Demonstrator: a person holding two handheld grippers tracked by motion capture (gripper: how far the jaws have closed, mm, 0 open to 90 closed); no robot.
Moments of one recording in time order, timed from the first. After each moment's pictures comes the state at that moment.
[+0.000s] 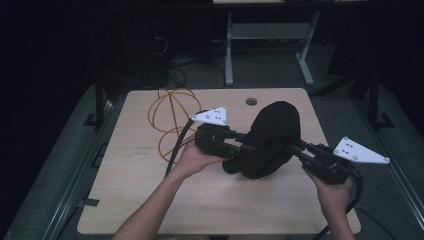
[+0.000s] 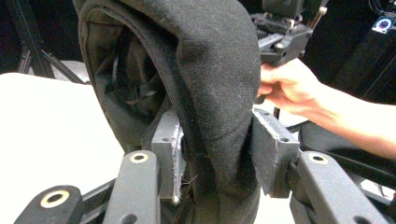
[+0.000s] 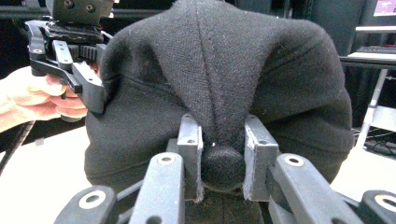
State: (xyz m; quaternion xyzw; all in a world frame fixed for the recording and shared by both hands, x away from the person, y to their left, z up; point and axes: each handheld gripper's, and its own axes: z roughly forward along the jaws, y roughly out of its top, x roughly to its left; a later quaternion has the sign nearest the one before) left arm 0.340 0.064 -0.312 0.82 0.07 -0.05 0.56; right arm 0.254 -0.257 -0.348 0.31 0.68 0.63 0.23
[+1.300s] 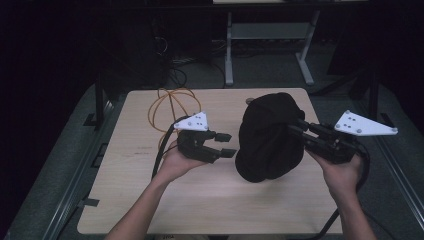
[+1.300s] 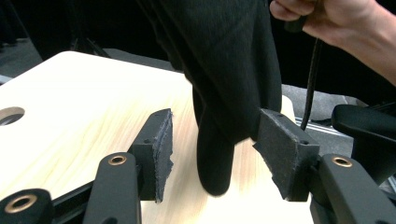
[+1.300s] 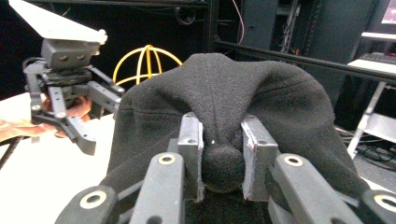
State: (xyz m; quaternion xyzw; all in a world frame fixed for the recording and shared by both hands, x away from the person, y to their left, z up) left arm 0.334 0.108 -0.325 0.83 0.12 0.01 0.55; right arm 0.274 -0.251 -0.290 0.29 0.71 0.60 0.24
